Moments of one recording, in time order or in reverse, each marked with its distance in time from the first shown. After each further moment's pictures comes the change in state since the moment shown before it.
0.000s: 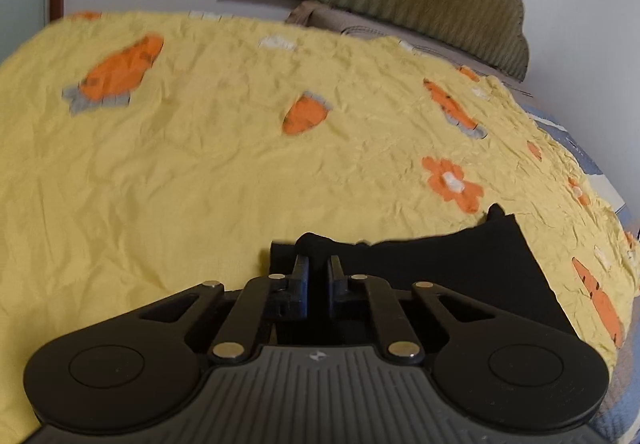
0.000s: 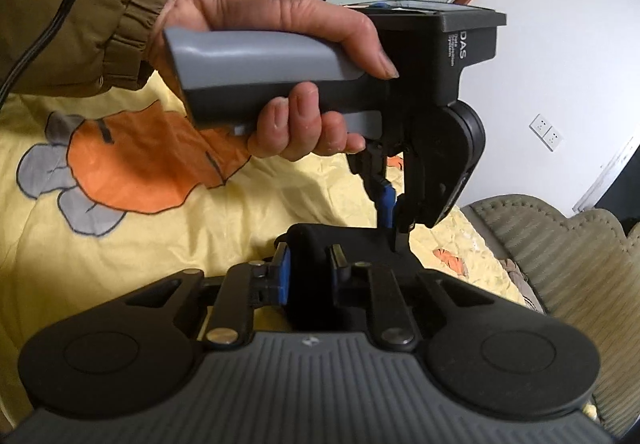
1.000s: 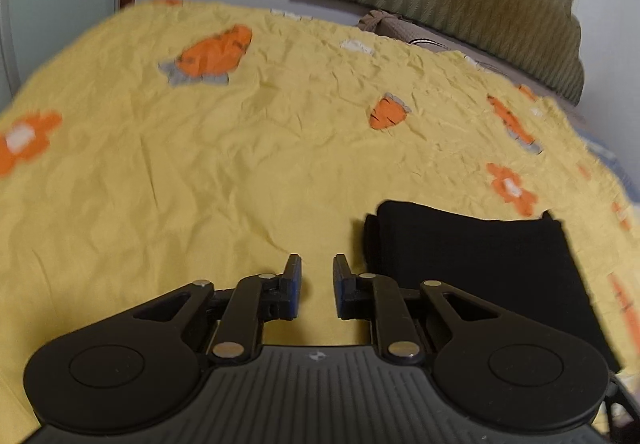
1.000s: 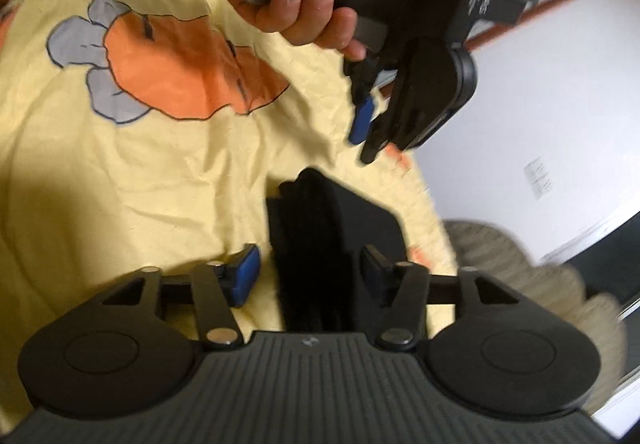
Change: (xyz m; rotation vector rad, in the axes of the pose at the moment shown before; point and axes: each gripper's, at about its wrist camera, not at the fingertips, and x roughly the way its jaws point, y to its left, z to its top) left arm -0.035 0.042 -0.029 -0.149 0.007 0.133; right arm 0.009 0.029 -0.027 -0.327 0.085 -0.082
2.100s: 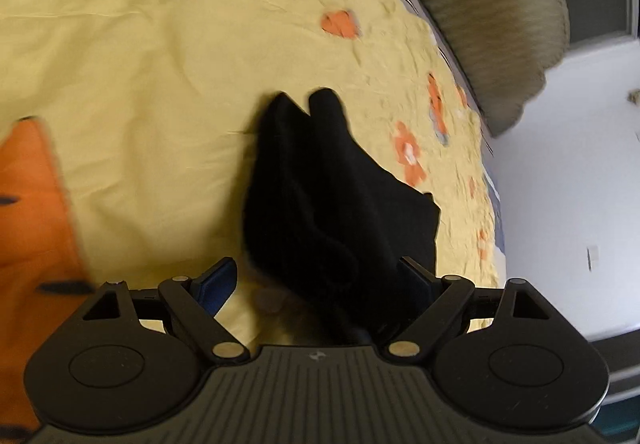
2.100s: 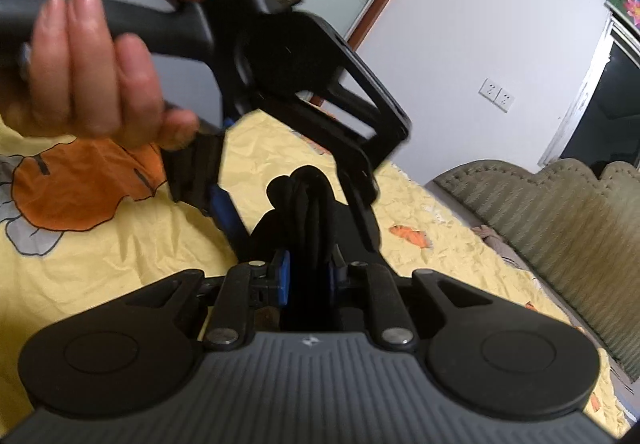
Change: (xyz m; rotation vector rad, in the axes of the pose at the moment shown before) left arm 0.017 0.010 -0.027 -0.448 0.296 -0.403; right arm -0.002 -0.055 -0.016 0.504 -0.072 -0.025
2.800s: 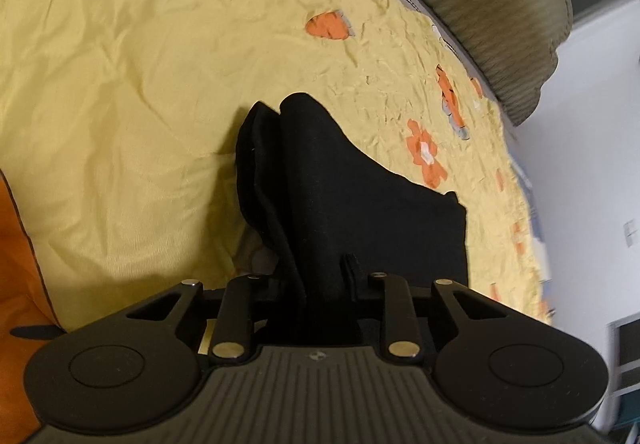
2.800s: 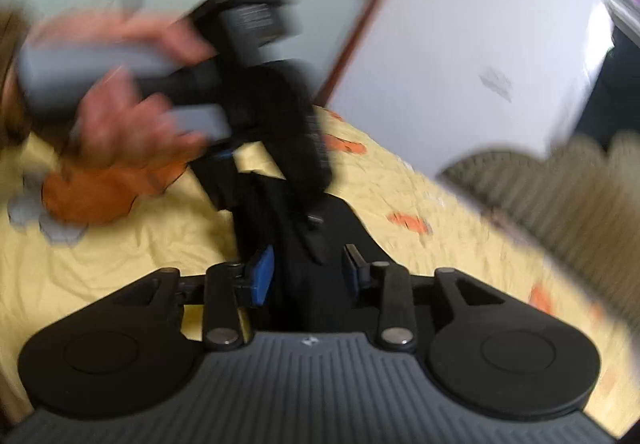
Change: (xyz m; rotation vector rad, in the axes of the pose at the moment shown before) left arm 0.033 -0.034 -0.003 0.162 -0.059 0.132; right arm -0.040 -0.044 -0.012 0.157 0.009 0.070
